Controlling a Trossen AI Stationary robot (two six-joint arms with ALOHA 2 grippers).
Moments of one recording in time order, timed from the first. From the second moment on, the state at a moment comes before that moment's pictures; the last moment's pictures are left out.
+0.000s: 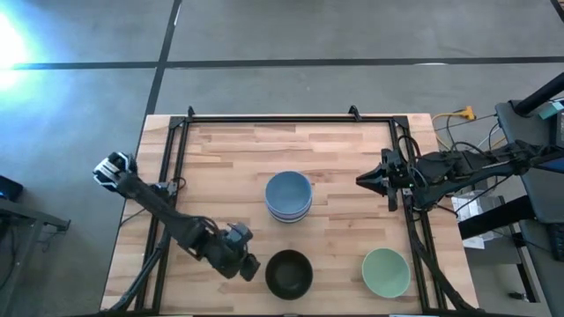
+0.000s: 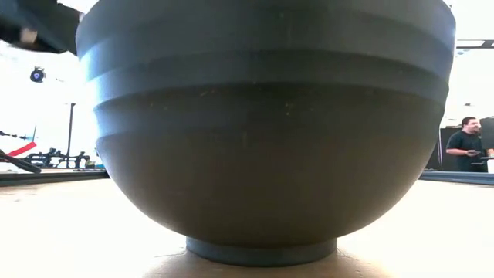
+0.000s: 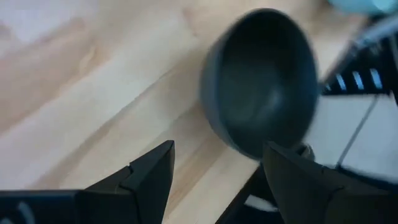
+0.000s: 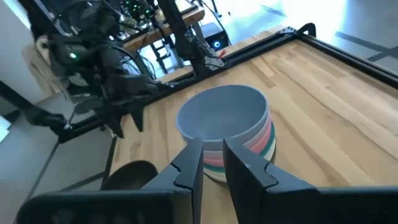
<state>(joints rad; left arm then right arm) -0.63 1.55 1.17 -0.55 -0.24 -1.51 0.27 0.64 0.78 -0.44 0.27 0.49</state>
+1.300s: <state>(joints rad) -0.48 1.81 1.06 -0.13 0.05 -1.66 0.30 0.64 0.78 -0.44 0.28 0.51</state>
